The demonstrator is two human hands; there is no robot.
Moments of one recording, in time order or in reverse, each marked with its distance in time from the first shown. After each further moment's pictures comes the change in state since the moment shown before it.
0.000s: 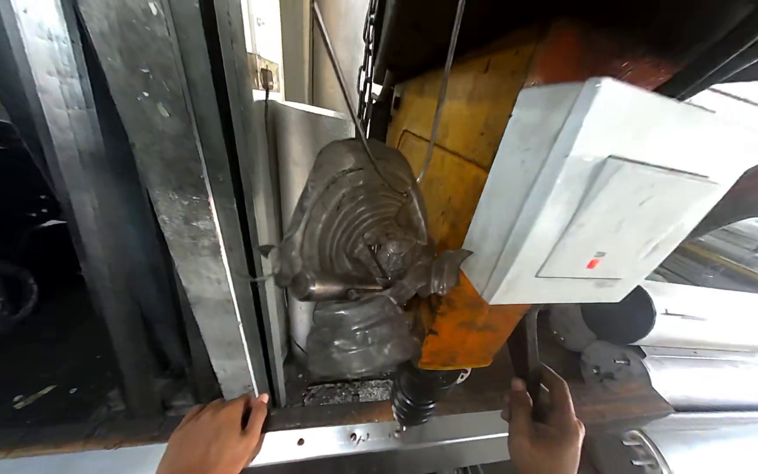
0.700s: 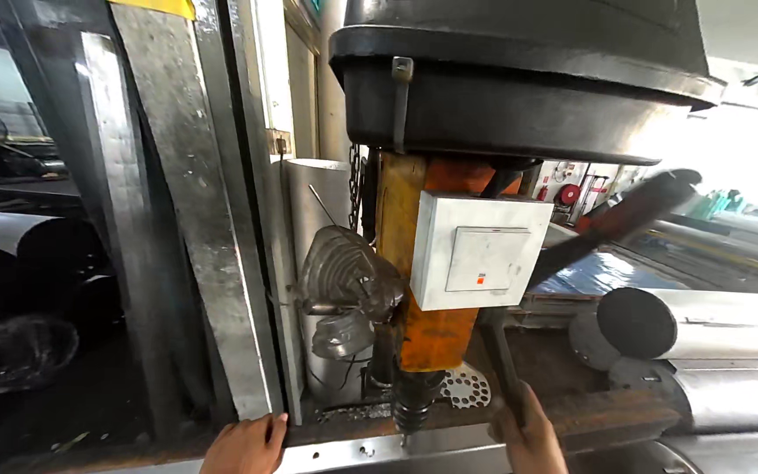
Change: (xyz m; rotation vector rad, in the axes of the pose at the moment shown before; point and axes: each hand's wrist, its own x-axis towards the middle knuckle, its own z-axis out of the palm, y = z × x) left_hand -0.002 0.006 -0.014 0.014 -0.110 -0.022; right_hand 0.000 -0.009 -0.029 0.217 -0.361 0.278
